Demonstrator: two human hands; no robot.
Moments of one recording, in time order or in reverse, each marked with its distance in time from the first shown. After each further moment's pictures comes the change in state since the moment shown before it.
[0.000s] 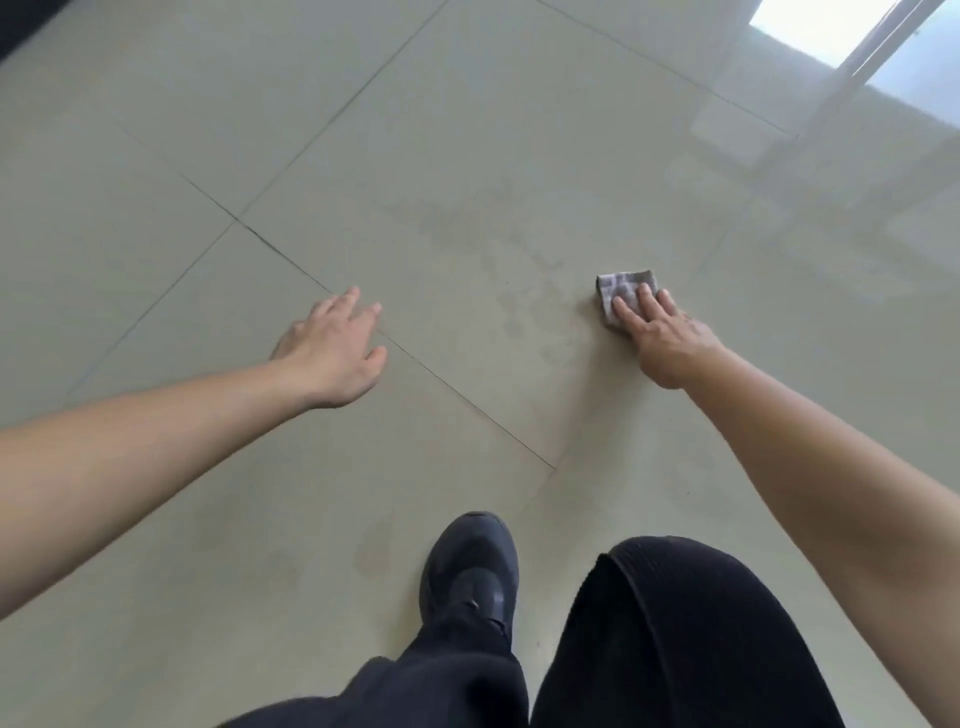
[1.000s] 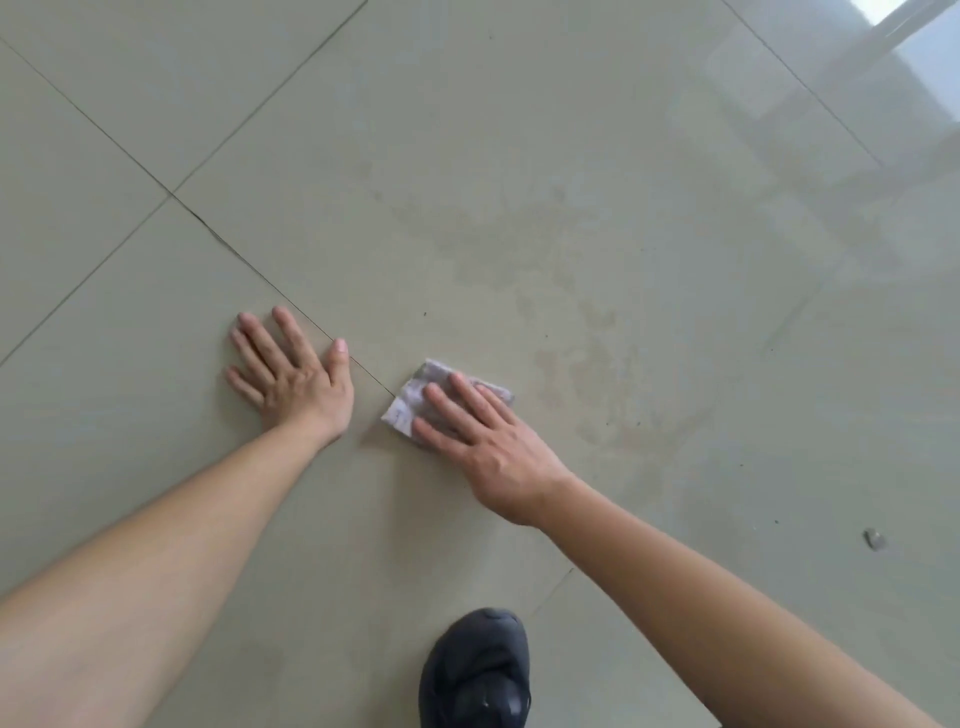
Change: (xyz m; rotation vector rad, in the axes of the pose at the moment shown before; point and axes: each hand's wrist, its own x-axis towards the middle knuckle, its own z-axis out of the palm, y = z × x) left_hand 0.126 -0.049 0.103 -0.501 0.090 -0.531; right_hand 0.042 -0.194 0.018 0.054 0.140 -0.701
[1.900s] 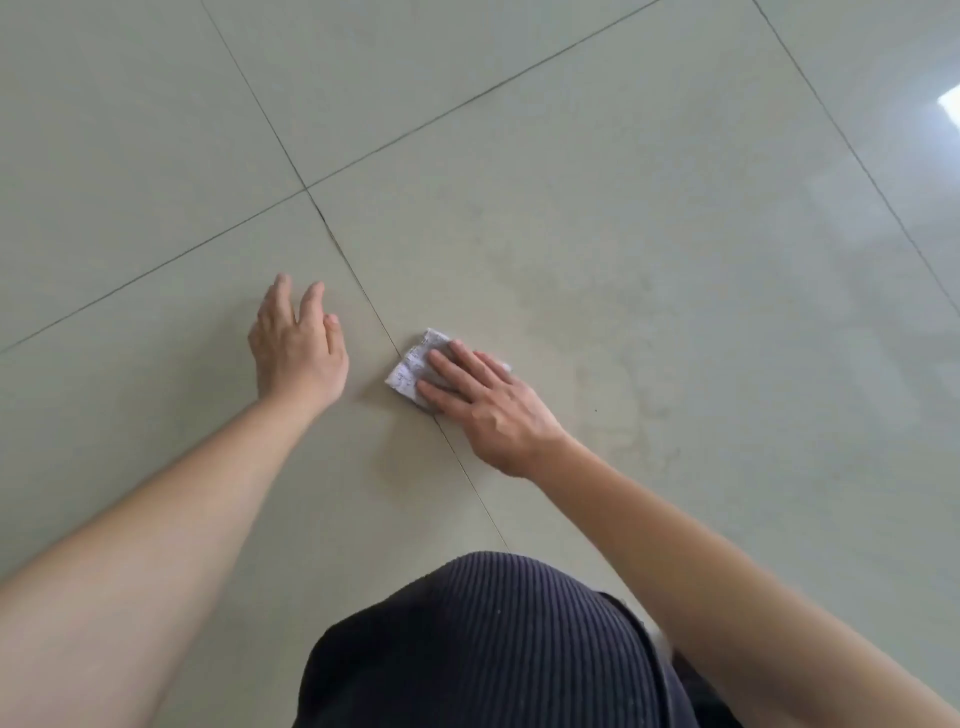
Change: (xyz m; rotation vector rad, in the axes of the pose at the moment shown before) left_hand 0.024 -0.032 -0.055 -0.105 0.261 0.010; right_hand 0.096 0.027 -0.040 -0.075 0.021 -0.272
